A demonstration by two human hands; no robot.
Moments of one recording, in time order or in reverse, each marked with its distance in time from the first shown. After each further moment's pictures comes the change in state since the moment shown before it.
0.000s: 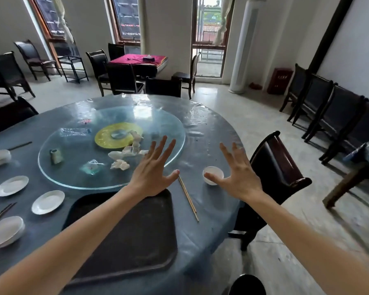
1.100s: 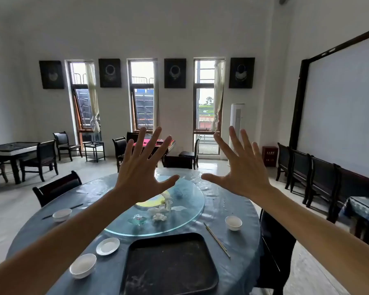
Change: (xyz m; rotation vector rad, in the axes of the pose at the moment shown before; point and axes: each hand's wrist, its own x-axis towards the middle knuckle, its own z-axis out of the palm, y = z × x) left_hand -0.274 0.008 -0.340 0.426 0.642 0.302; right_hand -0.239 -0.294 -0.156 -0.301 0.650 -0.390
